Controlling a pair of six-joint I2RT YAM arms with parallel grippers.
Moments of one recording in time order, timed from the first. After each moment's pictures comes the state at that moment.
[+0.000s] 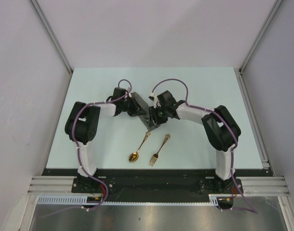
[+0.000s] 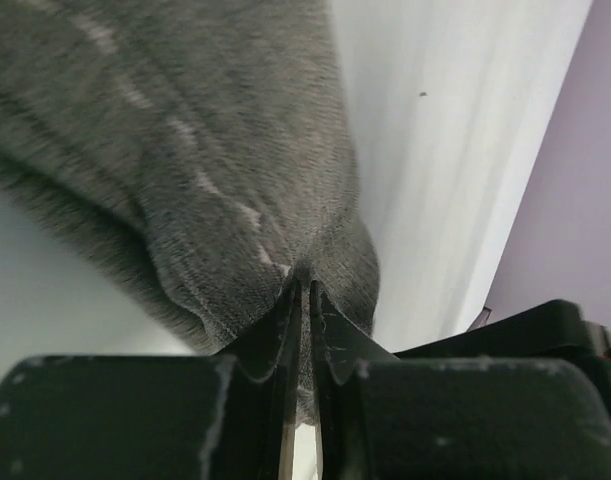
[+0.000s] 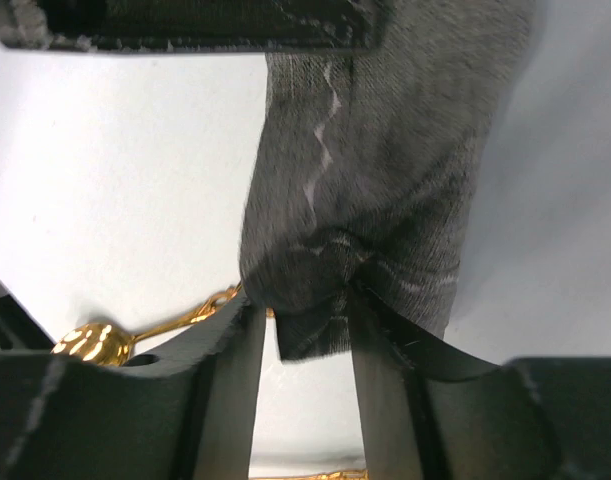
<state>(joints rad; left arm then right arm) -0.30 2.00 1.14 0.08 0.56 -0.84 0.64 1.98 1.31 -0.26 -0.35 0.28</state>
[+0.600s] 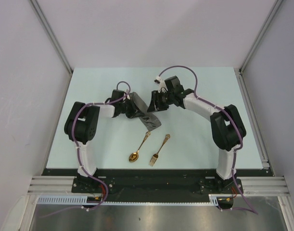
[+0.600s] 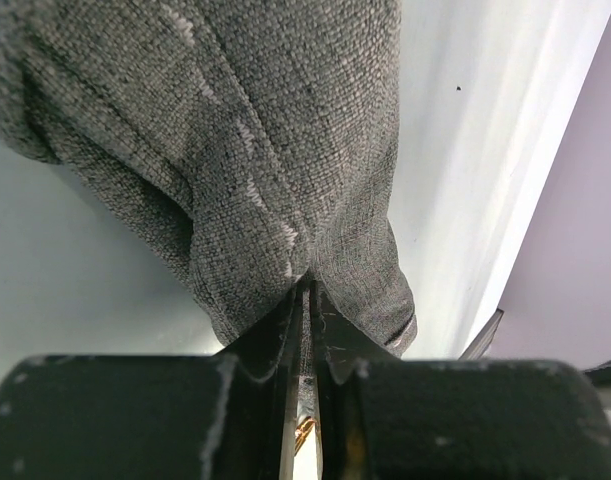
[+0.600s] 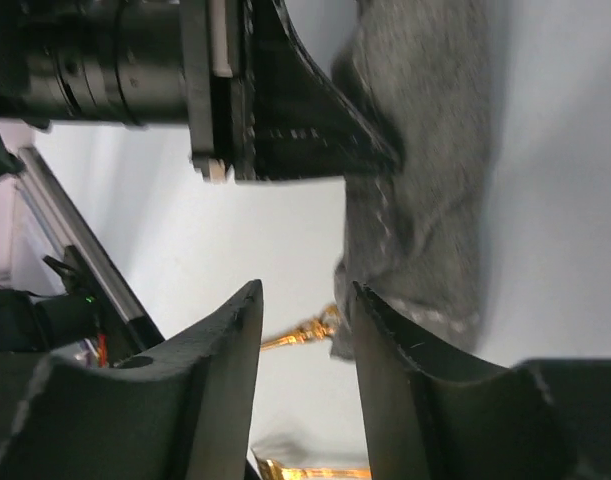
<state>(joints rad) -0.28 2.00 1.08 0.09 0.55 -0.80 0.54 1.90 1.42 -0.31 -0.52 0.35</state>
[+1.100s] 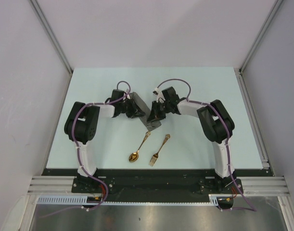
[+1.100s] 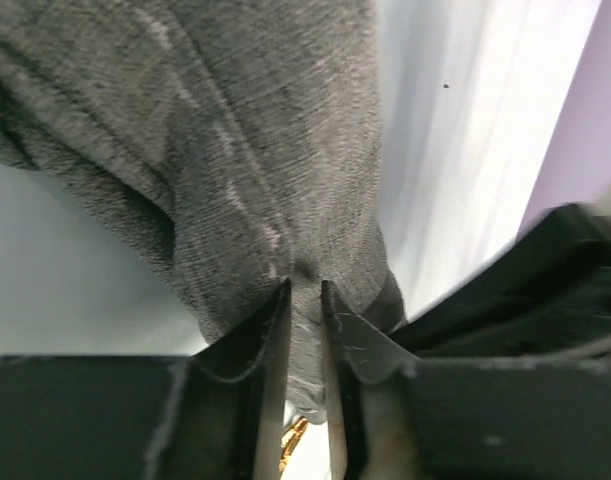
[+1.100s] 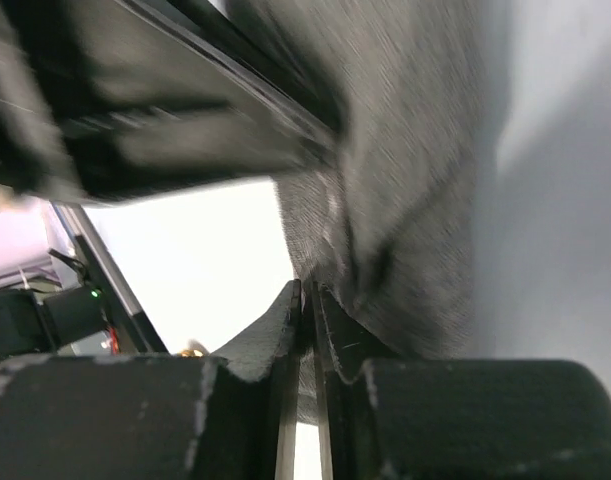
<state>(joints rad) -0.28 2.00 1.08 0.11 0.57 -0.81 0.54 2.12 1.40 -0.13 -0.65 0.49</state>
